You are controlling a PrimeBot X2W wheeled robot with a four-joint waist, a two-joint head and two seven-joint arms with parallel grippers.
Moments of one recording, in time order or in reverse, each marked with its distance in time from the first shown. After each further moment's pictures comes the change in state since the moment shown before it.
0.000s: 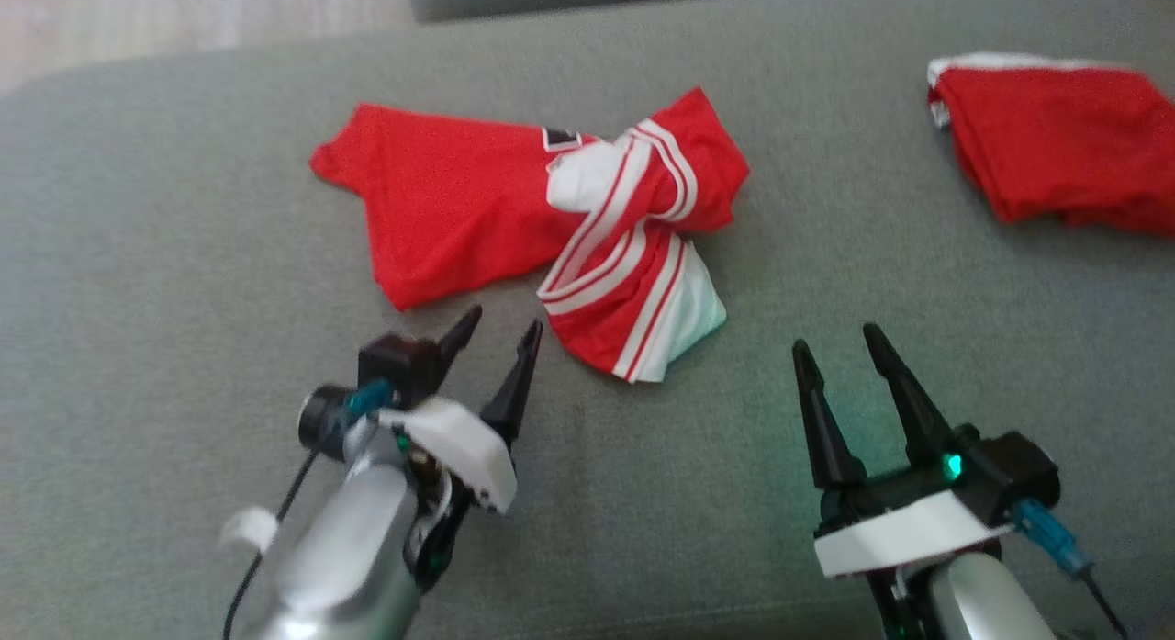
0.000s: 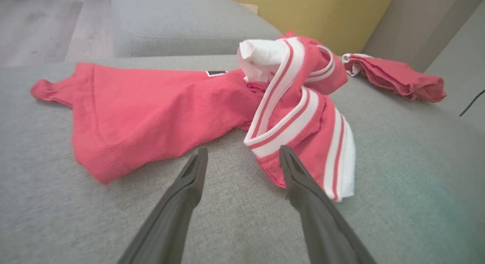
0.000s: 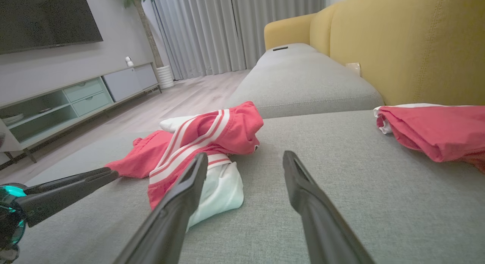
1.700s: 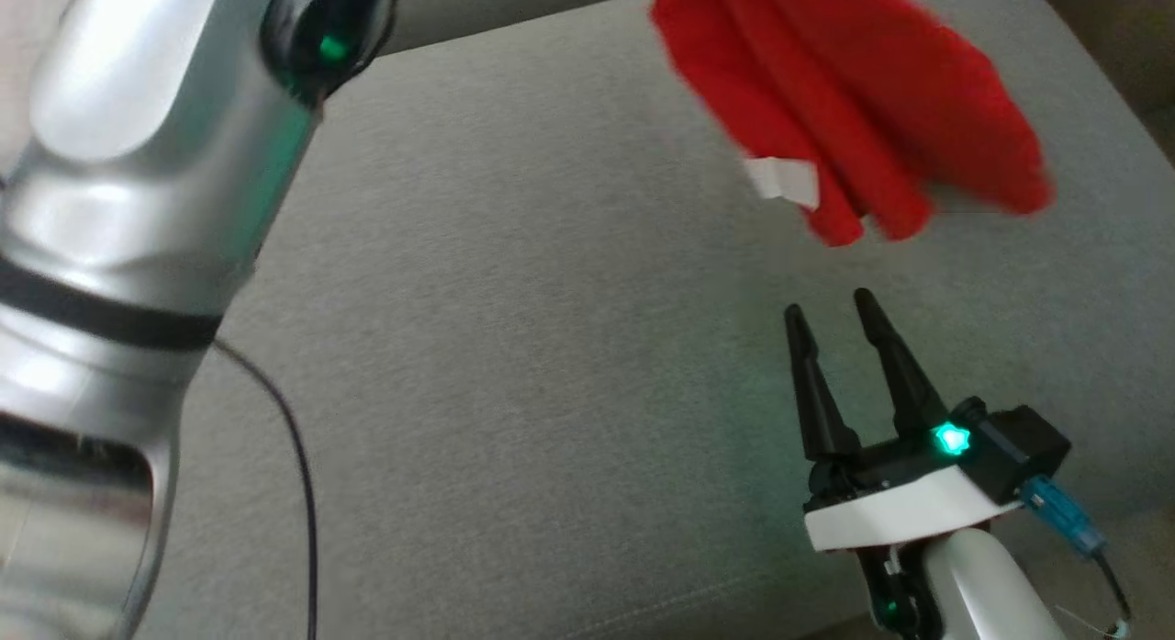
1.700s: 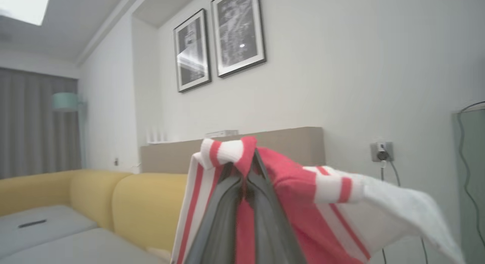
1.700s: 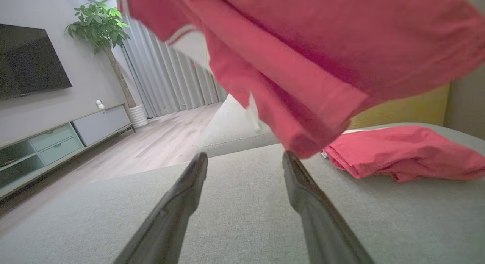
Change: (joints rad) left arm -0.877 0.158 -0.181 -0.124 -0.370 -0.049 -0.005; right arm -0.052 -0.001 0.043 -0.038 0.098 0.000 0.000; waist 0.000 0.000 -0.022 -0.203
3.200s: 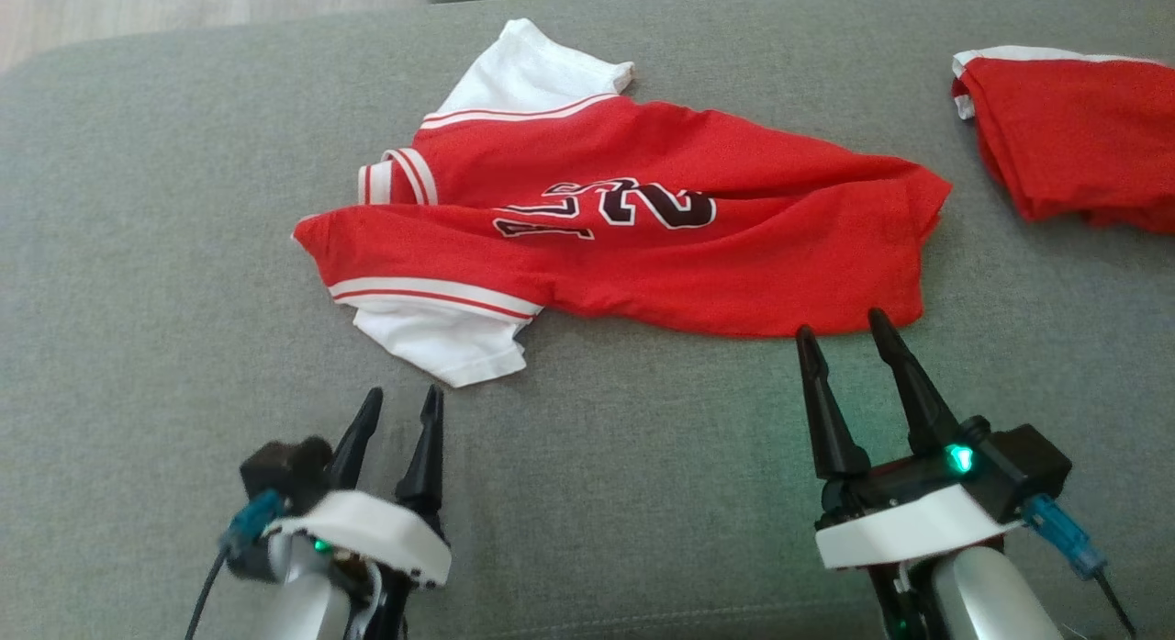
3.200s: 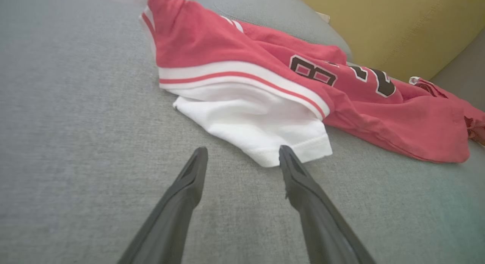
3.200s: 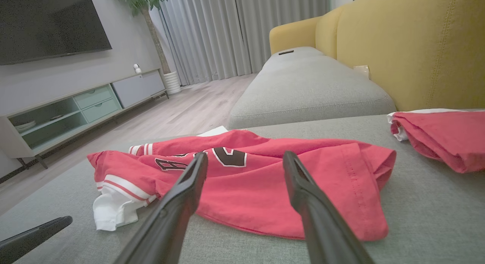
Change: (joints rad) left arm 1.153 -0.158 0.434 -0.084 0.352 0.075 0.001; right arm 0.038 0.000 -0.038 -0.004 -0.074 0.000 0.000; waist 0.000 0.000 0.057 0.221
